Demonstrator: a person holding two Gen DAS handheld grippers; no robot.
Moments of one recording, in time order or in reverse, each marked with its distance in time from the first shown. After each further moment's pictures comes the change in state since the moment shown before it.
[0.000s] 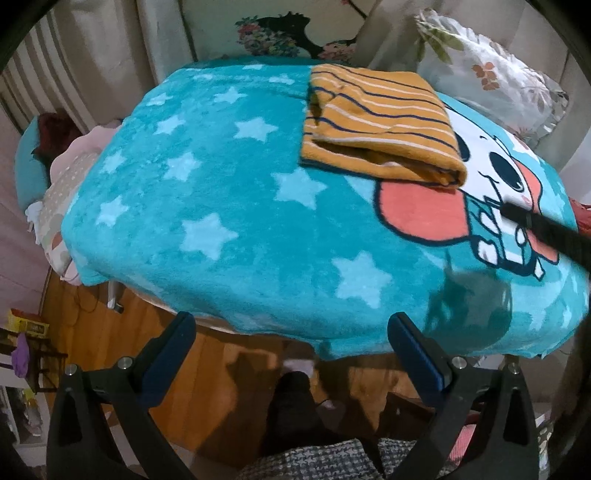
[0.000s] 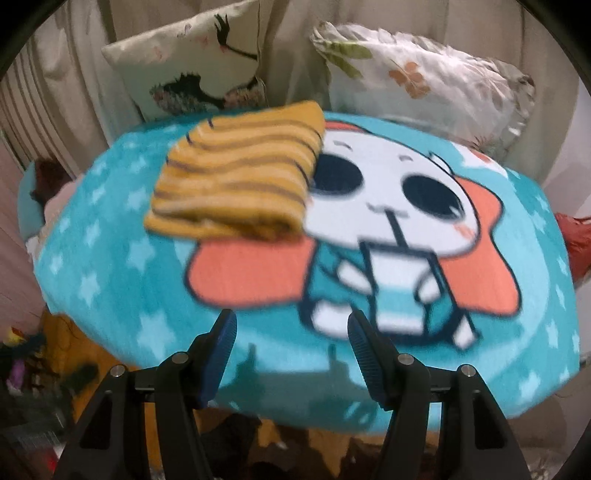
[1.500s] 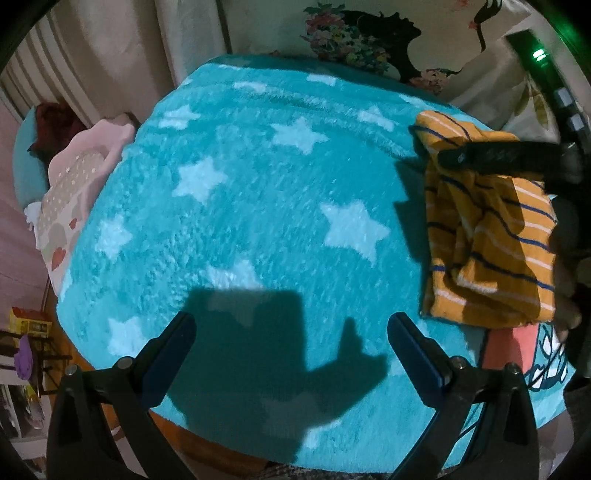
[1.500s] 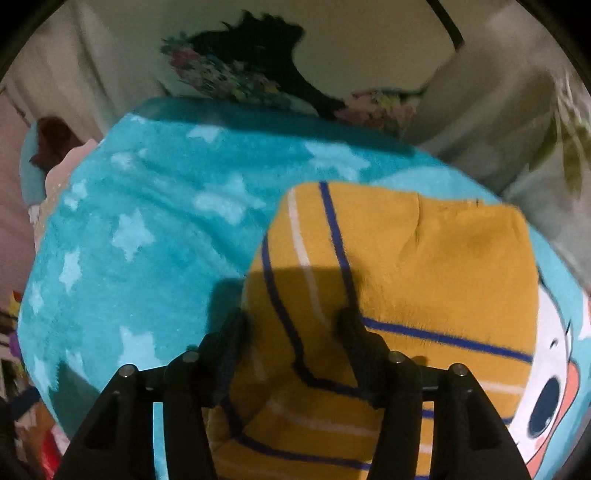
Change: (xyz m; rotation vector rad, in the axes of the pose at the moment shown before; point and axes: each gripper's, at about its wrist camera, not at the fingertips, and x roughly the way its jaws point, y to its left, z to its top) left arm 0.085 0.093 0.153 -0.073 0.056 0.028; right arm 0.180 0.144 0.205 -0.229 0.170 0.107
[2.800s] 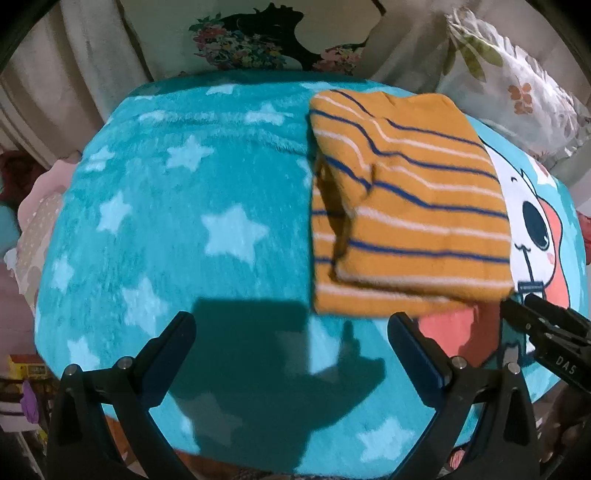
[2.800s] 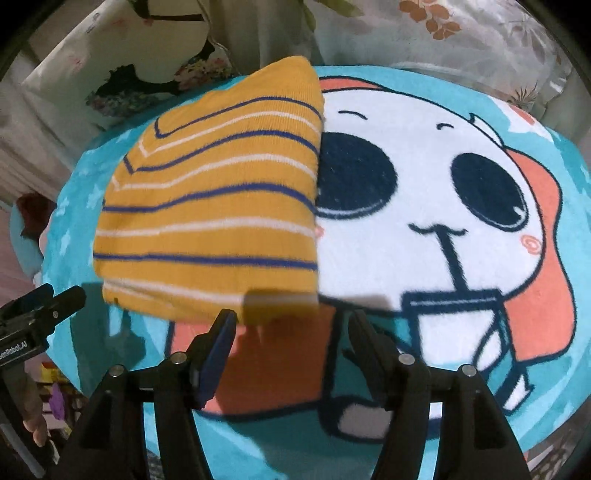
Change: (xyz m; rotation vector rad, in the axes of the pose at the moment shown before) left arm -0.012 -0.086 -0.012 0.160 0.001 -0.077; right arm -0.072 -0.116 -0.189 0.358 0.007 -0.018
